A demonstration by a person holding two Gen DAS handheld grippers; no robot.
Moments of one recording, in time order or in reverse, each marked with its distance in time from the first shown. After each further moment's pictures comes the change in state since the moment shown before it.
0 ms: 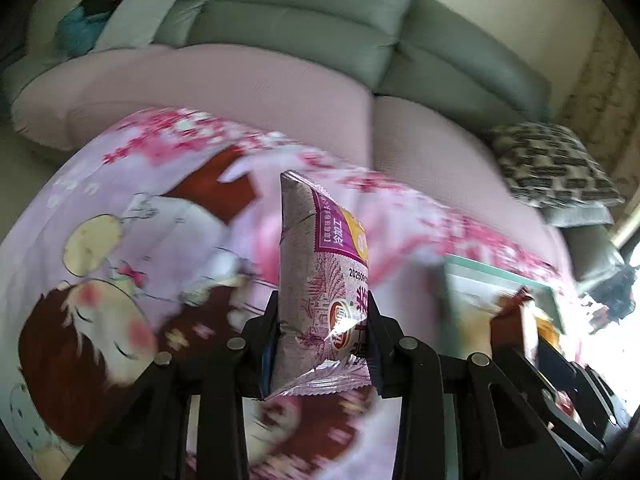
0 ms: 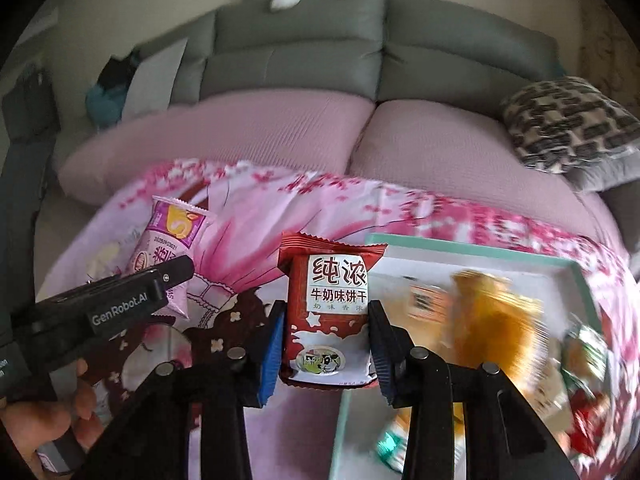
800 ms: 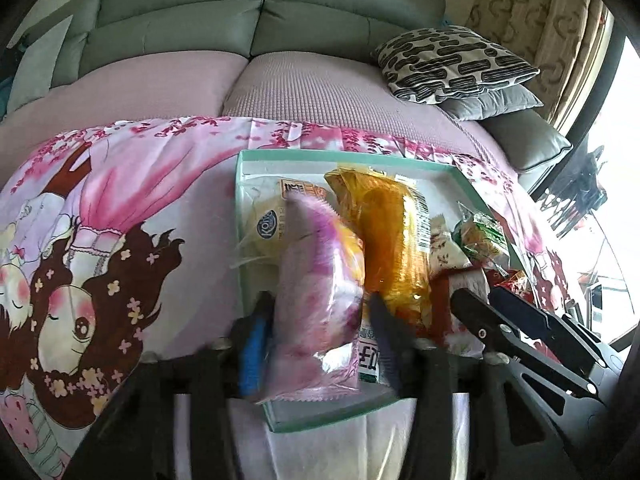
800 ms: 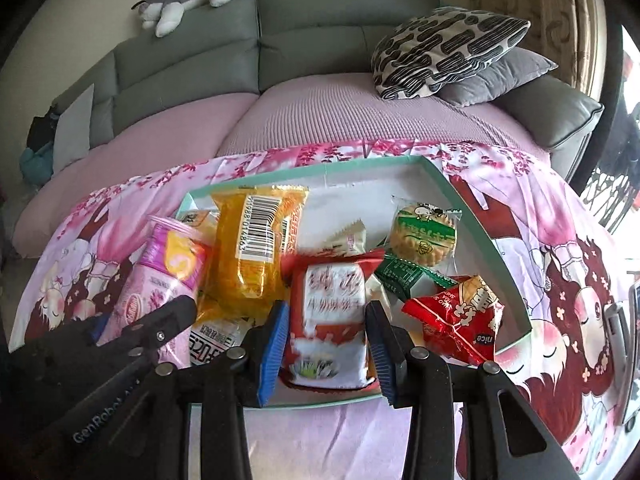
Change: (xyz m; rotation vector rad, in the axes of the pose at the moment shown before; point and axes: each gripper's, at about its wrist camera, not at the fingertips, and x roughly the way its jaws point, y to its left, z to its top) left arm 0.011 -0.136 -0.087 0.283 0.107 -0.109; right arm -0.041 -0.131 -0.074 0.240 0.056 -0.148
